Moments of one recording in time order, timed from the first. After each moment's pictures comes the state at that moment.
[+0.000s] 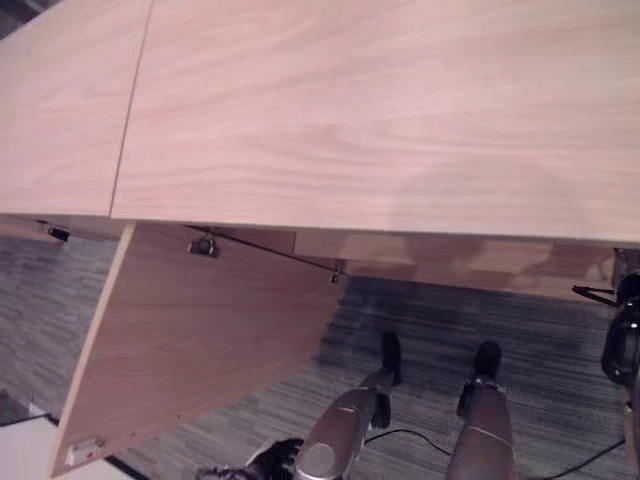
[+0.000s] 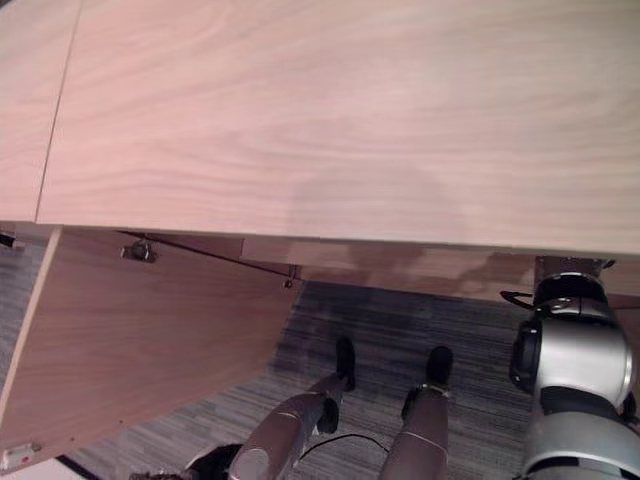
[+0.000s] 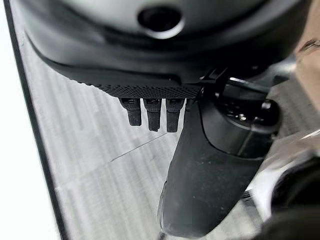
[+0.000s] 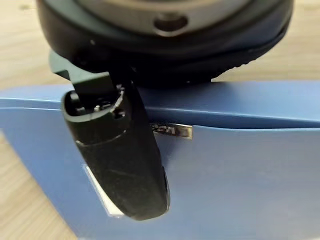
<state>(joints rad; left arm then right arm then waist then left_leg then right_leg) 0.01 0.32 -0.53 1.00 0.00 -0.14 -0.05 -1.11 -0.76 -0.13 1.31 1.48 -0.28 -0.18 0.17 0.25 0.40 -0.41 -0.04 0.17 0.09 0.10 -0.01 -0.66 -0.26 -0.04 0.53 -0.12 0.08</state>
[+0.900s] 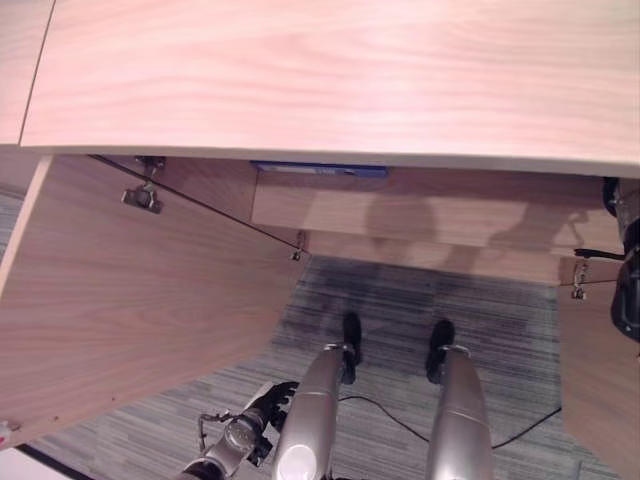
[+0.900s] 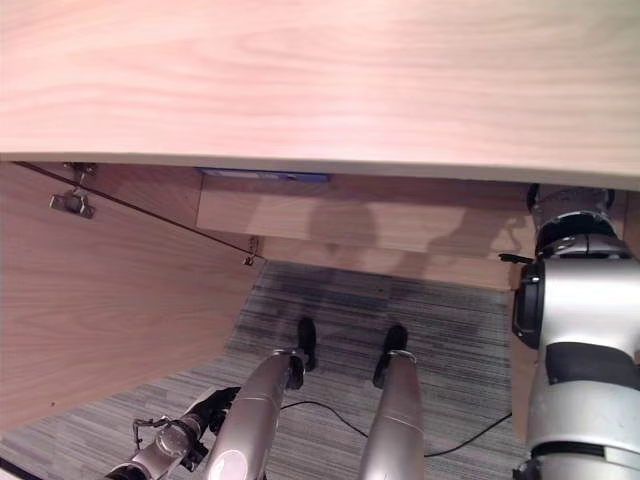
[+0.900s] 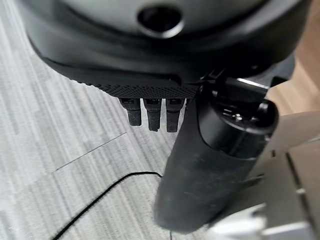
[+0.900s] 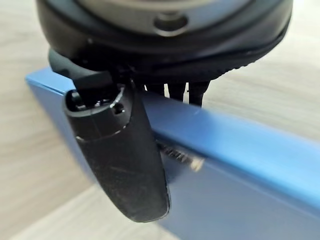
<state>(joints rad) -0.18 0.33 -0.56 1.04 -0.03 -0.11 0.02 -1.43 -0.75 0.11 1.58 1.29 -0.05 -0.41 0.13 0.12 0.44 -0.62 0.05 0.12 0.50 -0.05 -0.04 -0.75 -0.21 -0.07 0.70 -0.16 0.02</state>
